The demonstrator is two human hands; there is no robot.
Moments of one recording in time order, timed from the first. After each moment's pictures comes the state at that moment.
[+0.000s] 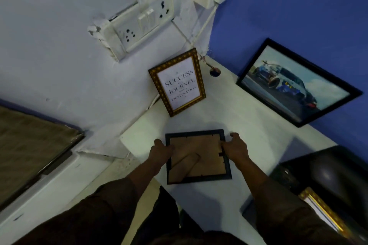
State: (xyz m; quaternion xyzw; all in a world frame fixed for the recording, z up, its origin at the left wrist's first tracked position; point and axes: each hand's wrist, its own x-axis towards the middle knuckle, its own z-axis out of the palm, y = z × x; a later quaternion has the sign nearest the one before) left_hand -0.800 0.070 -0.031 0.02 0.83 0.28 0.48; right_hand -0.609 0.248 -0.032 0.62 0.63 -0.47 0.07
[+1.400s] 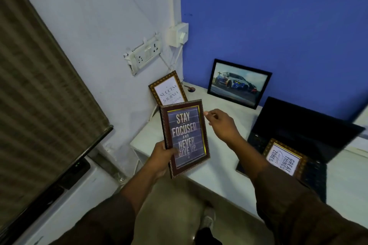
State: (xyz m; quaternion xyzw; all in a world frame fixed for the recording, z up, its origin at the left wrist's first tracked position) left_hand -0.711 -0.081 0.102 0.20 0.65 0.53 0.50; right_hand -0.550 0.072 0.163 0.52 0.71 -0.44 -0.19
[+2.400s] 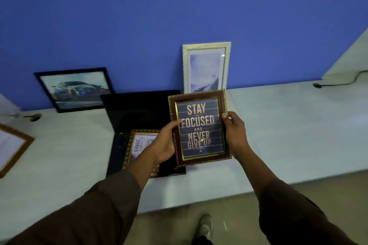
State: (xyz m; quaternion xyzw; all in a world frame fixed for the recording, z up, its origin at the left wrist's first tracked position) left_hand -0.227 0.111 0.113 0.28 0.45 0.31 0.79; right_hand -0.008 0.077 0.118 0.69 0.38 -0.38 -0.48
